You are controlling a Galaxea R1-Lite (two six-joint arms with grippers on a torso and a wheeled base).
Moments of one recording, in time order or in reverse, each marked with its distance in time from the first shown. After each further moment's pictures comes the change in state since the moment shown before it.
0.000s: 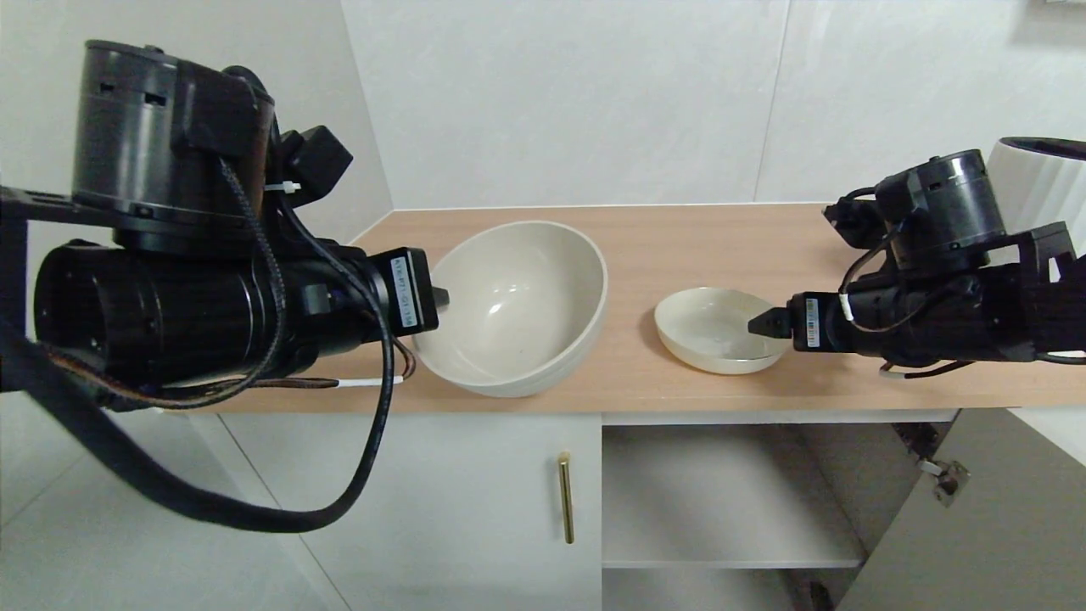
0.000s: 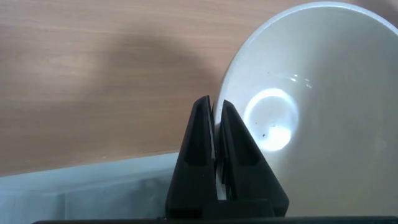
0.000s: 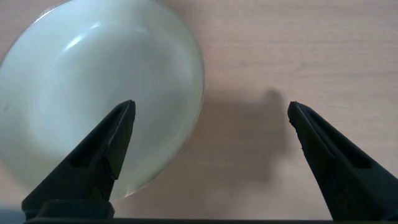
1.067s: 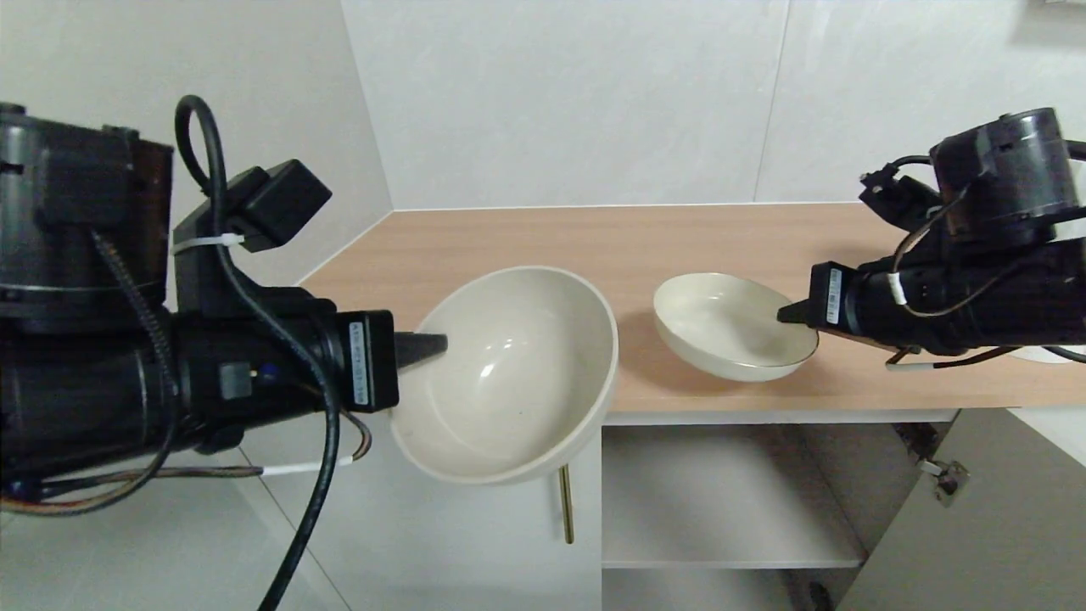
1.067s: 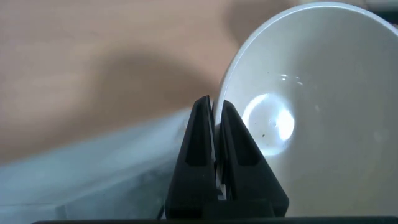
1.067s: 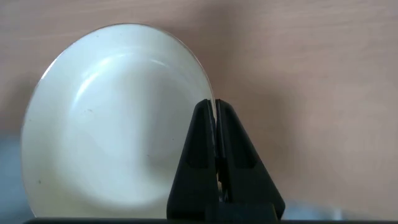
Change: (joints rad) left arm -0.007 -0.144 0.195 -0.077 -0.186 0.114; right arm -0.001 -0.099 -0.010 0.043 0.252 0.169
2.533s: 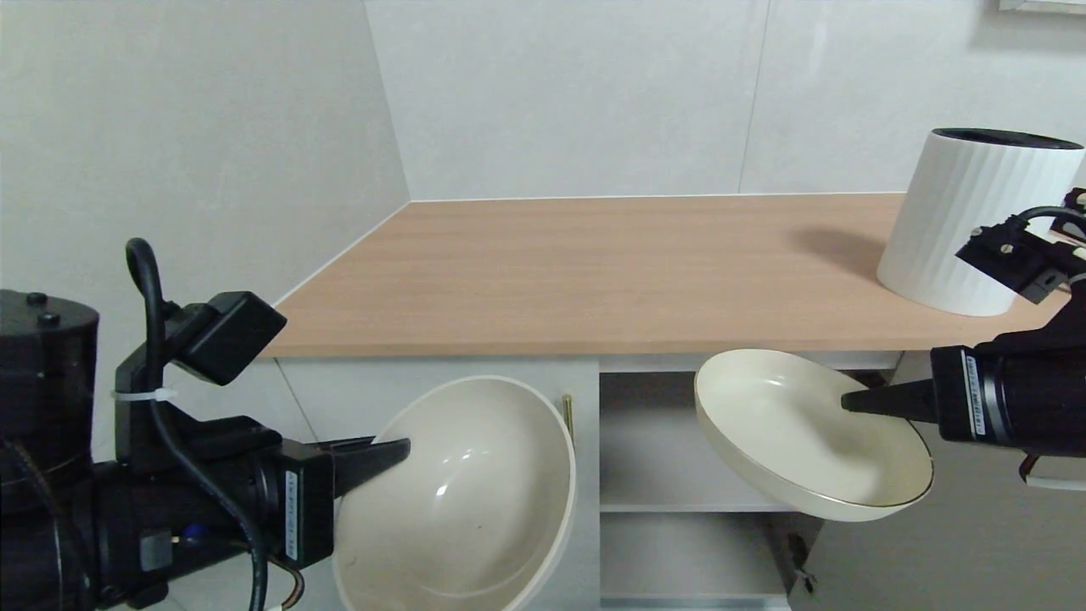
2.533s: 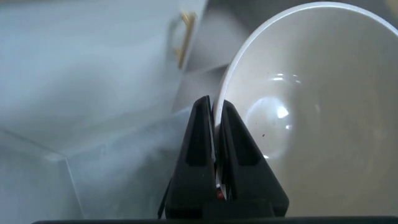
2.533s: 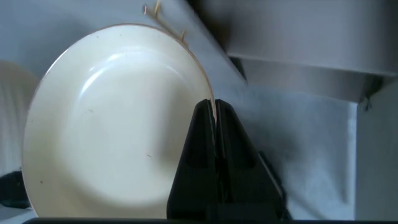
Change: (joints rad) left arm 0.014 -0.145 0.314 -0.112 -0.048 0.048; right arm 0.033 -0.274 0.249 0.101 0.140 -0.019
